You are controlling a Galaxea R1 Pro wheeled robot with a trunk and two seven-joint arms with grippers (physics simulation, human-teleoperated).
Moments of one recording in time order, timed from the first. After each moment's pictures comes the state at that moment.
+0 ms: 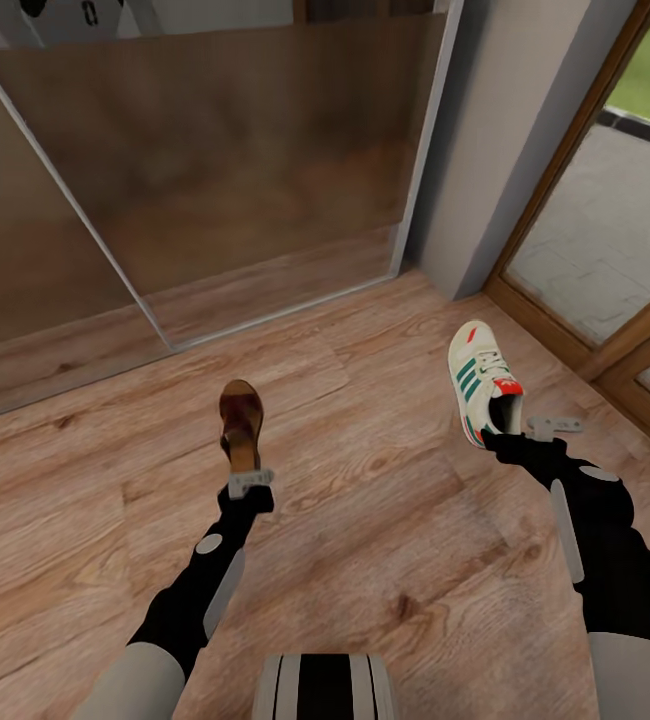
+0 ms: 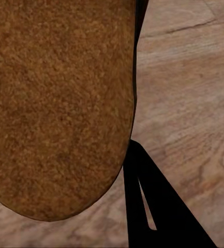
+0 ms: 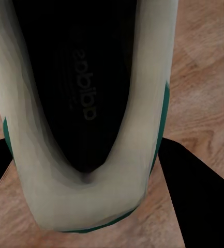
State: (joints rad) left arm -0.57 -0.13 -0.09 -0.83 0.13 -0.03 0.08; right arm -0.58 -0.12 -0.24 -1.44 0.05 0.66 0.17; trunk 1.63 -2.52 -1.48
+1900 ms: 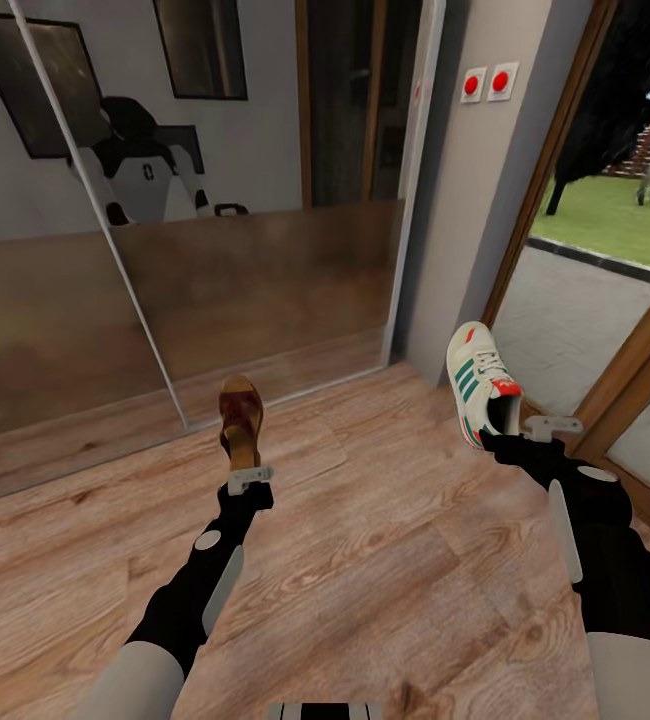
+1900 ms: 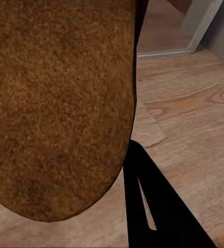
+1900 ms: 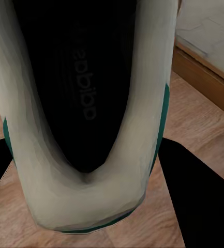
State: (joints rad) left arm -0.57 -0.13 -0.08 -0.86 0.14 -0.01 0.08; right arm -0.58 -0.11 -0.24 -1.44 0.05 0.66 0.17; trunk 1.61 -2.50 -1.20
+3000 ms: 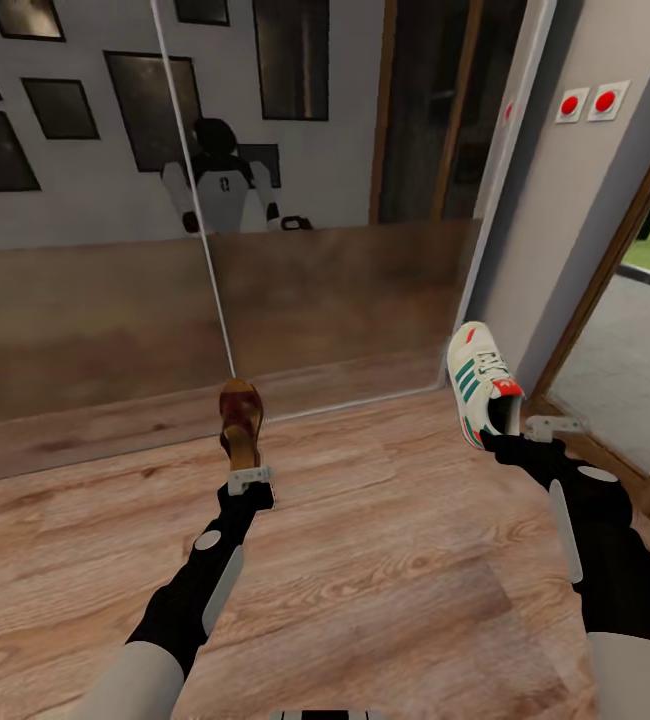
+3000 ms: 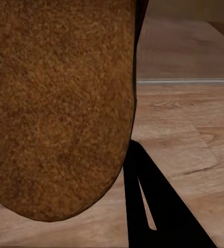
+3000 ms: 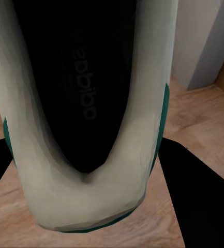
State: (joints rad) left arm -0.57 -0.13 -0.08 -0.86 0.14 -0.01 0.08; right arm -0.58 -0.11 -0.24 -1.44 0.05 0.66 0.17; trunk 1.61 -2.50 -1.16
